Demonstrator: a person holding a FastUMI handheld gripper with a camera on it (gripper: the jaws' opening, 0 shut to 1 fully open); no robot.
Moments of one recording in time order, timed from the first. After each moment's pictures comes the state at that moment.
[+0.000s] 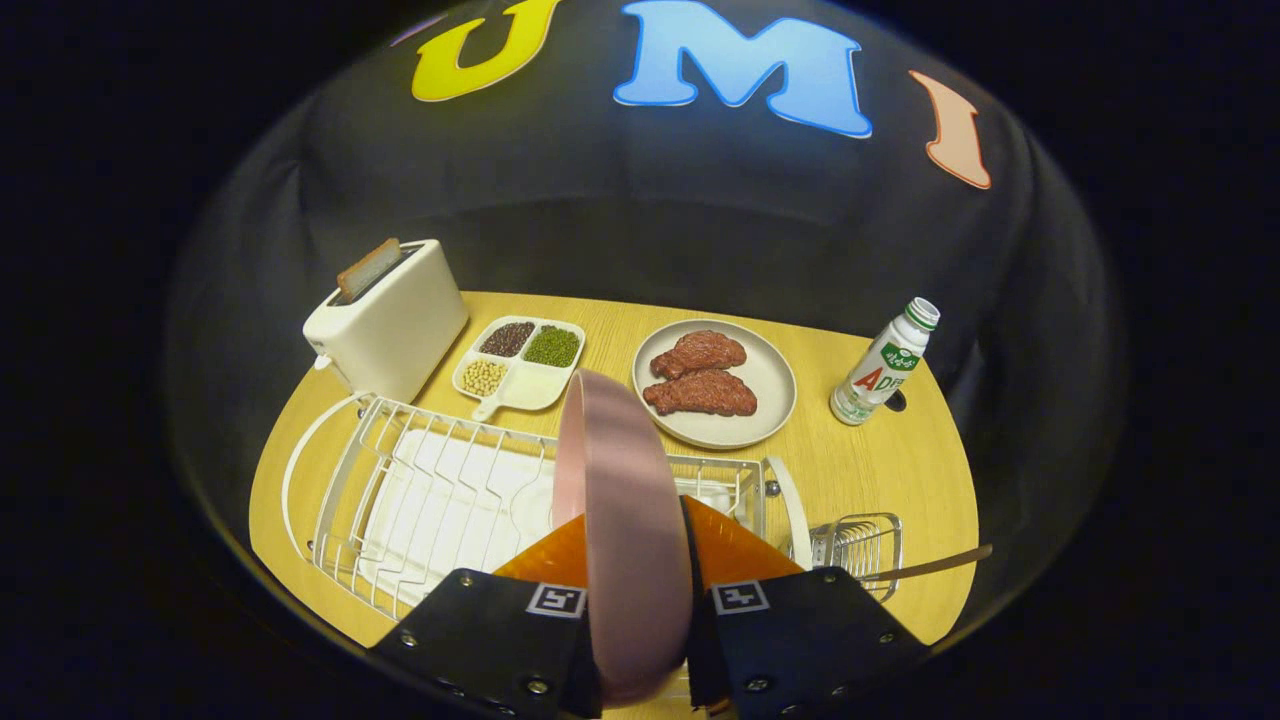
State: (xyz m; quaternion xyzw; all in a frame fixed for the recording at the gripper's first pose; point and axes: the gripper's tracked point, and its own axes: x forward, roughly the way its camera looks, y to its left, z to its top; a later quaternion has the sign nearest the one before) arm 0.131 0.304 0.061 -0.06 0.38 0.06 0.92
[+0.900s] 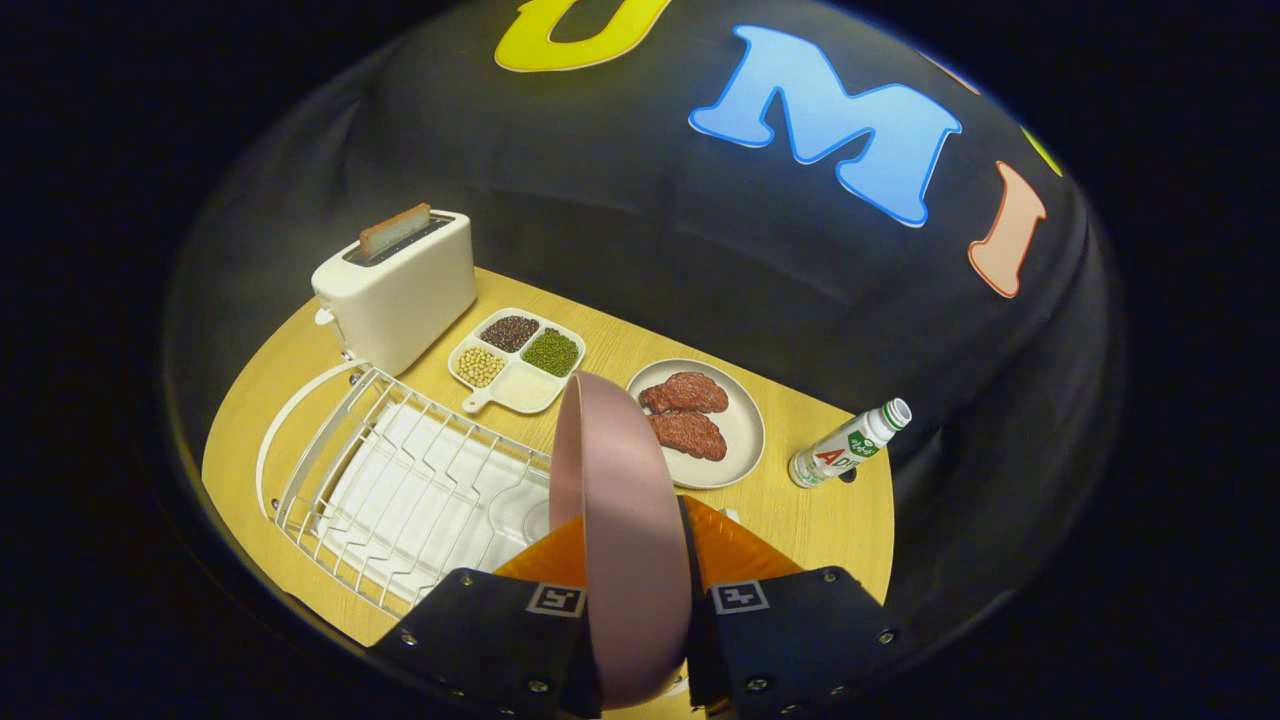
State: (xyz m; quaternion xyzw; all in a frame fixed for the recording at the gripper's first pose) arm 0.141 0.302 0.111 -0.19 0.36 0.06 0.91
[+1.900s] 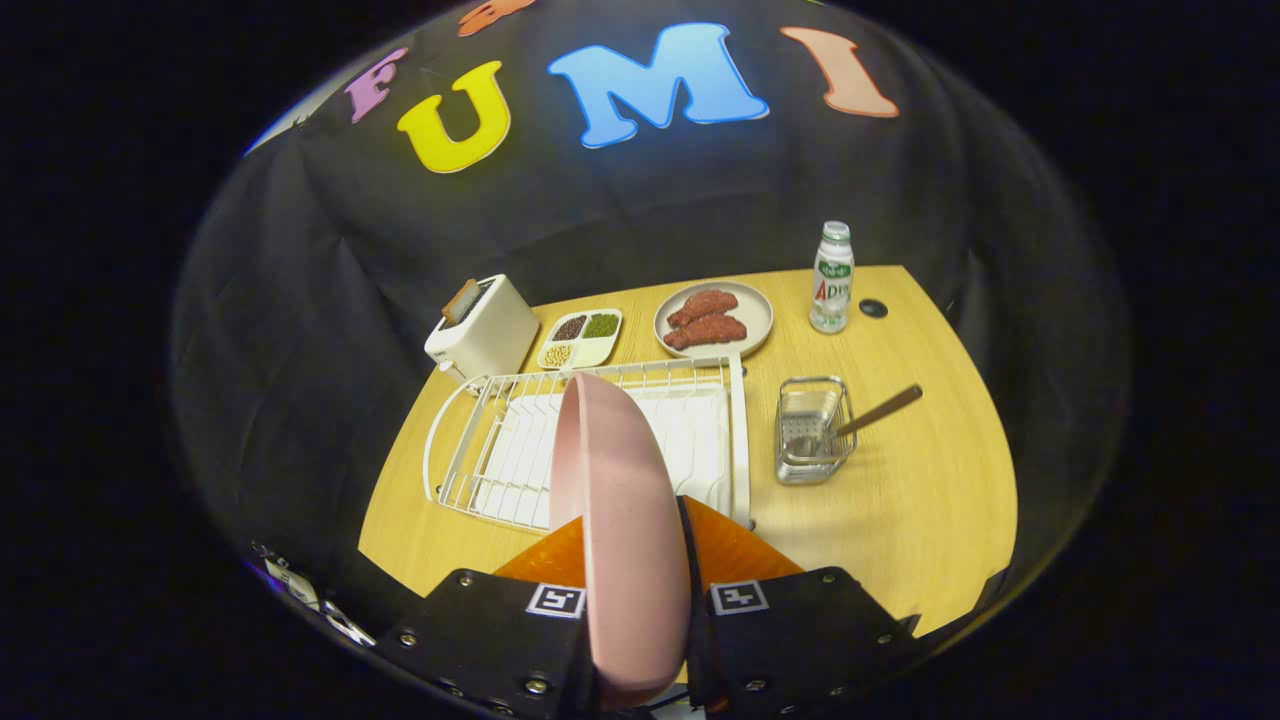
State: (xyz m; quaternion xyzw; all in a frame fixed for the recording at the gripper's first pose) arm -0.053 0.253 0.103 0.12 0.40 0.12 0.90
